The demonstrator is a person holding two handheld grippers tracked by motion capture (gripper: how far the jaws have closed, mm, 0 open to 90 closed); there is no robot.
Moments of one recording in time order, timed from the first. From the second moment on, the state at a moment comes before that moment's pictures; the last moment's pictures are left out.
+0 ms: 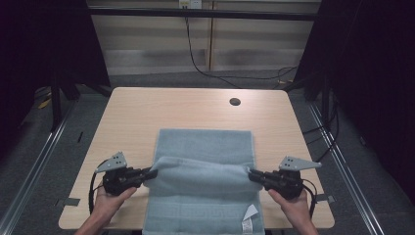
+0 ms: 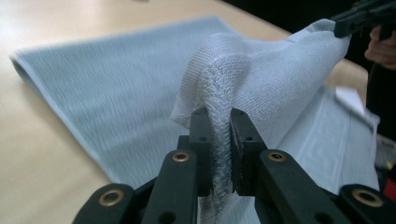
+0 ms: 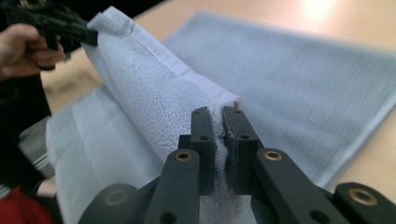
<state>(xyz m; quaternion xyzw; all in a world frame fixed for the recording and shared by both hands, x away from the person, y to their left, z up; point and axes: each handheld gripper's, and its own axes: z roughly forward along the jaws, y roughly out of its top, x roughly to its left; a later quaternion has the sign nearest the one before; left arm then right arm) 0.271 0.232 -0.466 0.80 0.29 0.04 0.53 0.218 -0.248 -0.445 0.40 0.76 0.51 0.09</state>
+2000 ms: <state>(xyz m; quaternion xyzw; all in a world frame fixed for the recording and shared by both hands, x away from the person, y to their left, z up) 0.364 0.190 -0.505 0.84 0.33 0.07 0.42 0.325 -0.211 -0.503 0.42 0.81 0.39 0.09</state>
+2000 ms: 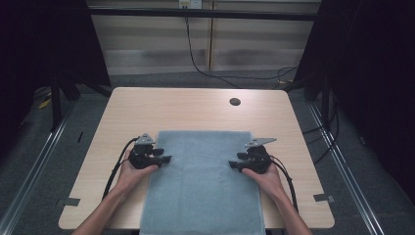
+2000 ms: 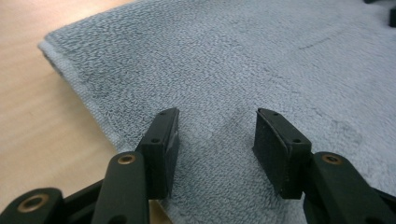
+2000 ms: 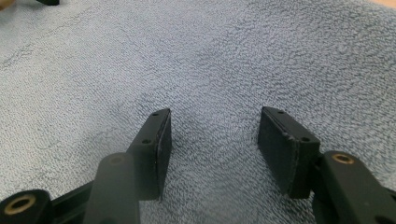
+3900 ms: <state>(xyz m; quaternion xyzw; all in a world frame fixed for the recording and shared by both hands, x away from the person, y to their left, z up) 0.375 0.204 -0.509 0.84 0.34 0.03 0.43 0.347 -0.255 -0.505 0.46 0.80 0.38 0.10</state>
